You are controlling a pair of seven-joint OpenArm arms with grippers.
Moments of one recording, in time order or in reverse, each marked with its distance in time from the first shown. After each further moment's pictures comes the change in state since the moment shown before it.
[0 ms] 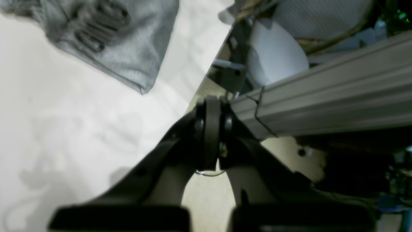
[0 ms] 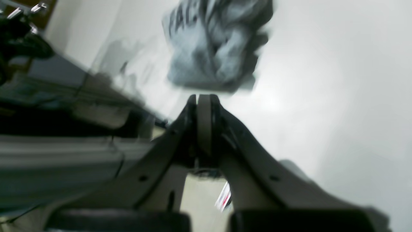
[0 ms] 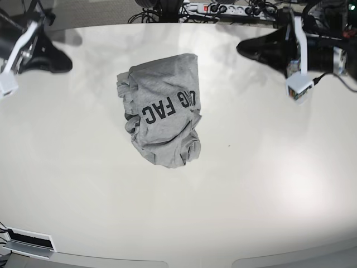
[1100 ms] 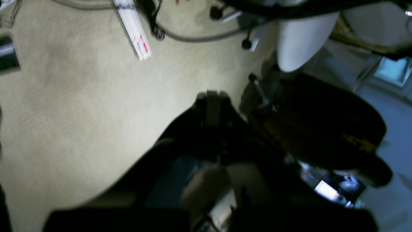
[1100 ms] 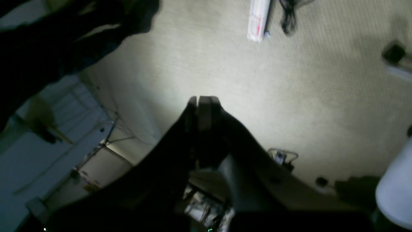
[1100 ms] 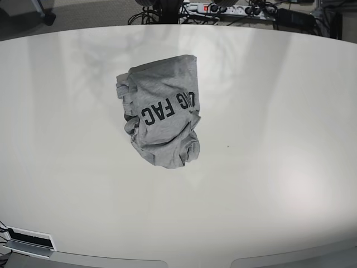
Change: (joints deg) left arm 24.9 11.6 3.7 -32.7 36.2 0.0 -20.1; right arm -10.0 1.0 -24.5 -48.4 -40.3 0.1 22.7
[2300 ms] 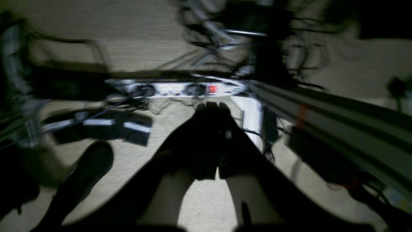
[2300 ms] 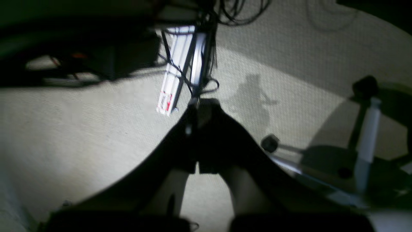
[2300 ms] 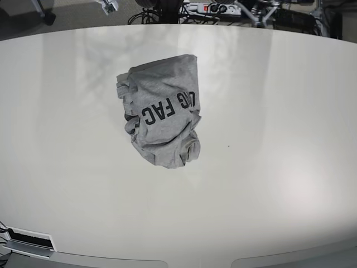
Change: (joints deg) left arm -35.7 13.6 12.7 -59.8 43.6 30.9 -68.0; right arm 24.9 -9.6 -25.1 -38.9 -42.6 -28.2 58.6
